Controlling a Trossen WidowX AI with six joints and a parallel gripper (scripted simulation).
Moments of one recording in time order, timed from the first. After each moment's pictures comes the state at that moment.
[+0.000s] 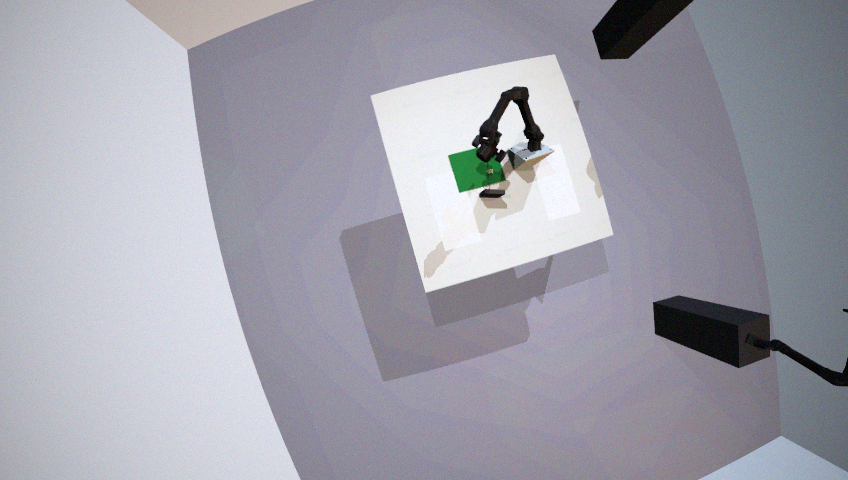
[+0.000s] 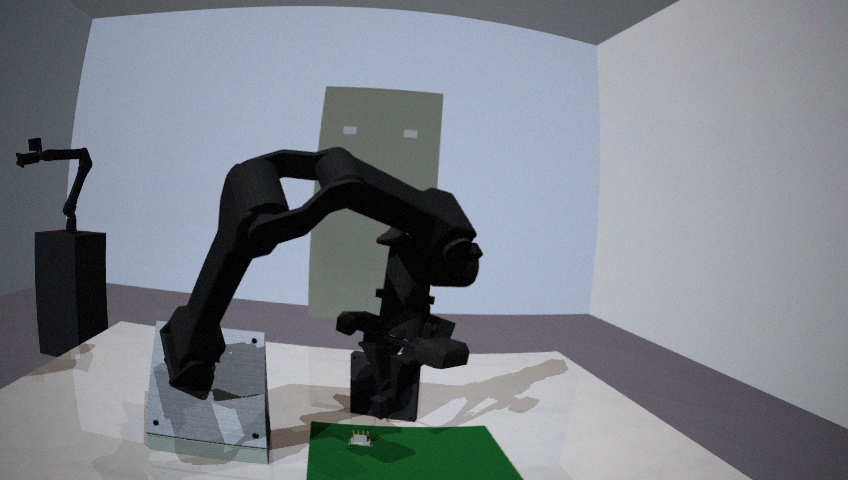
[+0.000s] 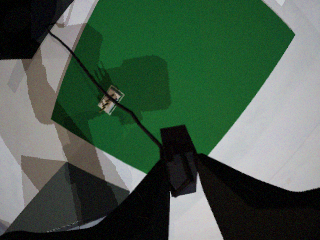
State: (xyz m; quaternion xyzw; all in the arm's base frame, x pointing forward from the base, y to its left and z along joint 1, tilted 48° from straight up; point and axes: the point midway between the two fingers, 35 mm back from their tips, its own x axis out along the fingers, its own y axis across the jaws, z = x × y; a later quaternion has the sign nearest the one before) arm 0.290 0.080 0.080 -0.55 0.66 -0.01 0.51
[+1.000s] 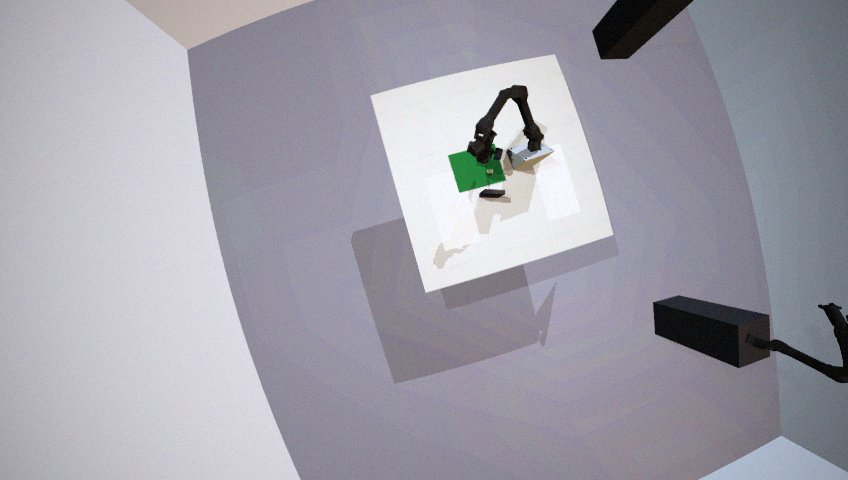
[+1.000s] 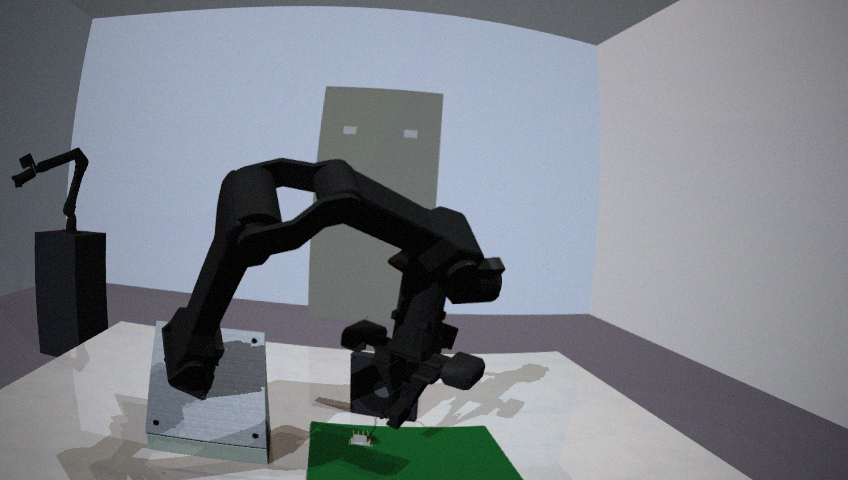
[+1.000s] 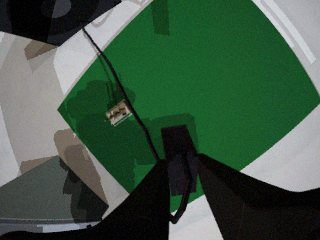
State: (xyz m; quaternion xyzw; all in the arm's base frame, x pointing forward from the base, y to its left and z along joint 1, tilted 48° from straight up) arm 0.312 0.075 0.064 -0.58 0.64 0.15 0.48
